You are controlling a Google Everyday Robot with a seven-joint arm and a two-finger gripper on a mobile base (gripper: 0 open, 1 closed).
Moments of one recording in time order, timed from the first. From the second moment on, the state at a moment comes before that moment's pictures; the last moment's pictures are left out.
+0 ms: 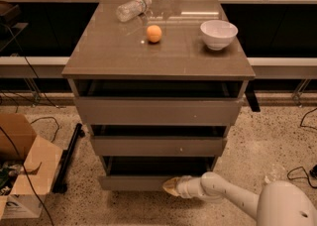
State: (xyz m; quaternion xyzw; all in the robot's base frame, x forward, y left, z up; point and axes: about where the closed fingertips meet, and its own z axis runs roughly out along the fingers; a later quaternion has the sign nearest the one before) arm 0.568 -0.065 0.183 -0.46 0.77 0.26 0.35
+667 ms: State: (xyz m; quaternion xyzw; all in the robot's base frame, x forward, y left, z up) arm 0.589 -0.060 0.181 -0.46 0.78 0.25 0.36
